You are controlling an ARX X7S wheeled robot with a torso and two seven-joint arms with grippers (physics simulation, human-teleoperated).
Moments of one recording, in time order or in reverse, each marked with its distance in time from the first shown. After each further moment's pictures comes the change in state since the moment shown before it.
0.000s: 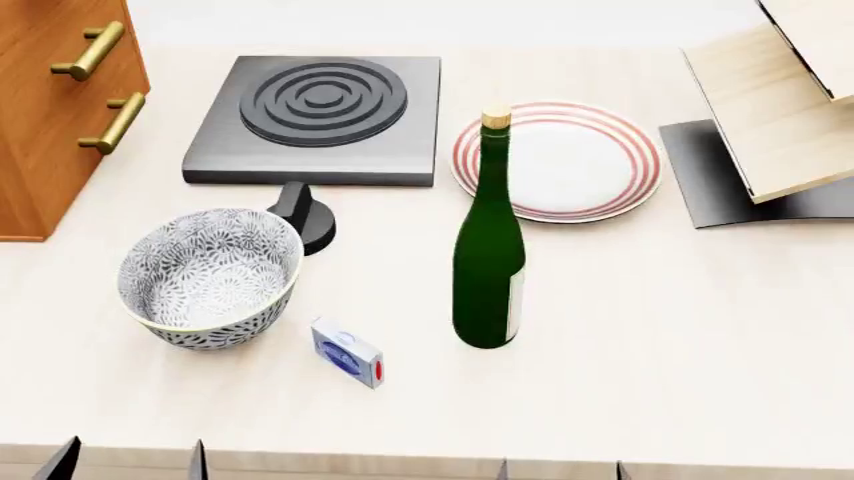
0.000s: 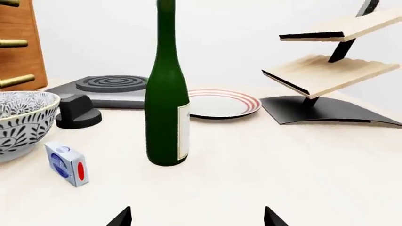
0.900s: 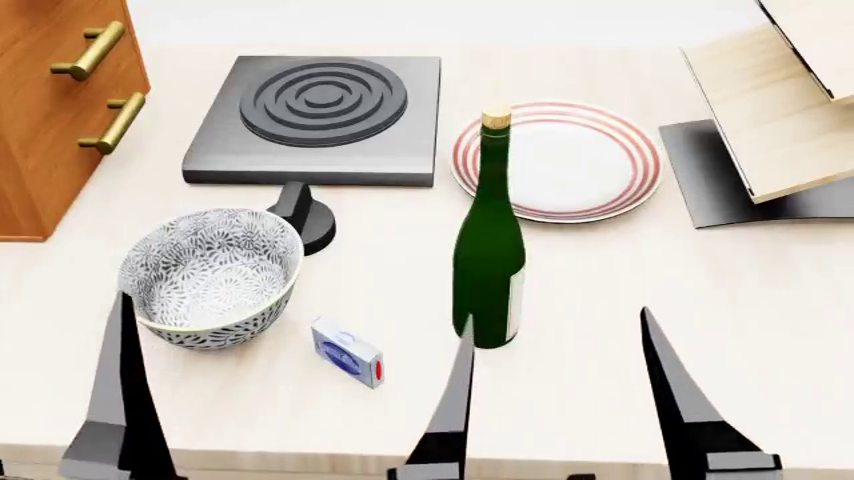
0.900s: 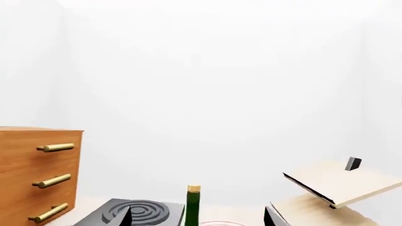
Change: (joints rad) left arm -0.034 -0.074 0.116 0.851 0.041 -0.413 -0.068; right arm 0.020 0.062 -0.098 -0.834 -0.027 0.441 0.067
